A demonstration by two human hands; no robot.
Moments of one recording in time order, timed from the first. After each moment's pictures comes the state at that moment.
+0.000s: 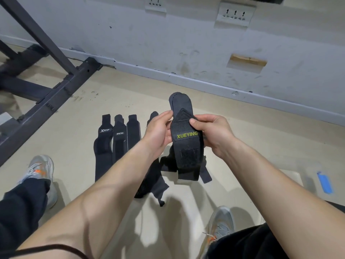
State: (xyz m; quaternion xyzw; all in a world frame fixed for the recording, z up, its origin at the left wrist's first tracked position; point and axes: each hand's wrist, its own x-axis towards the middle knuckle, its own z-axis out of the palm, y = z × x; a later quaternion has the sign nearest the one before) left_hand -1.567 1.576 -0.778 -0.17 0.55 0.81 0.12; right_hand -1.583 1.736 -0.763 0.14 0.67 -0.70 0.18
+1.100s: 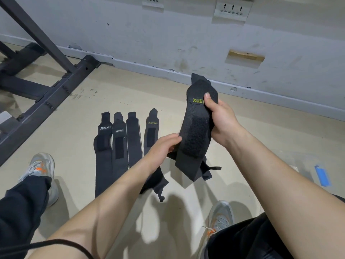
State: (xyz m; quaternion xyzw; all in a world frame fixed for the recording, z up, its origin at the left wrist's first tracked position) left_hand -1.527 1.574 -0.827 -0.05 0.72 0.66 0.20; right_hand -1.592 1.745 -0.747 0.12 0.57 -0.80 0.14
